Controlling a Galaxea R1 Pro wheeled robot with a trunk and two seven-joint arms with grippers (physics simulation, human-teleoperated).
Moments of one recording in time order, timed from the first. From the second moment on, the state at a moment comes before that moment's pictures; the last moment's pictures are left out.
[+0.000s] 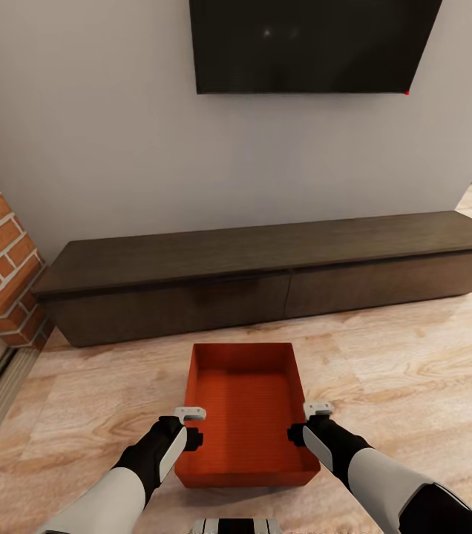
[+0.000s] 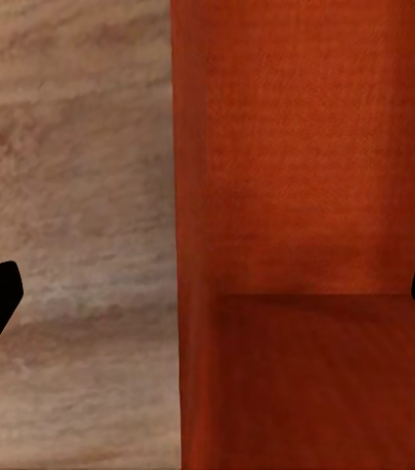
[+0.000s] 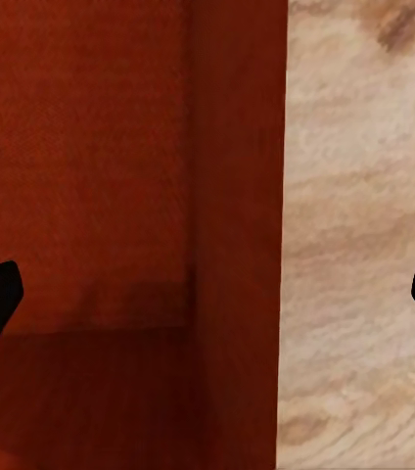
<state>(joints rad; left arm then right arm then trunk) -0.66 -0.17 -0.08 -0.44 0.11 0.54 0.25 -0.77 0.03 0.61 -0.24 -0.60 0.37 -0.27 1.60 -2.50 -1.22</state>
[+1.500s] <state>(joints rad) -0.66 -0.16 -0.08 -0.44 0.11 0.54 0.25 -0.77 0.03 0.61 -0.24 -0.60 0.37 -0.27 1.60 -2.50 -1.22</state>
